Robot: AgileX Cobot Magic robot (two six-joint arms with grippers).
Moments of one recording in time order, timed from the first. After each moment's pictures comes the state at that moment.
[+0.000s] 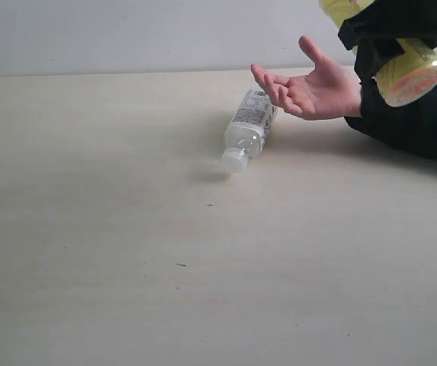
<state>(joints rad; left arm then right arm) -0.05 0.01 0.00 0.14 0.12 -0.37 0.26 1.66 -1.47 -0.03 1.11 -0.08</state>
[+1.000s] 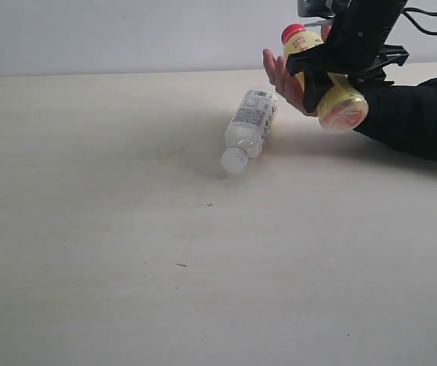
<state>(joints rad) -0.05 0.01 0.00 0.14 0.12 -0.37 0.22 2.12 -1.80 0.12 1.19 -0.06</state>
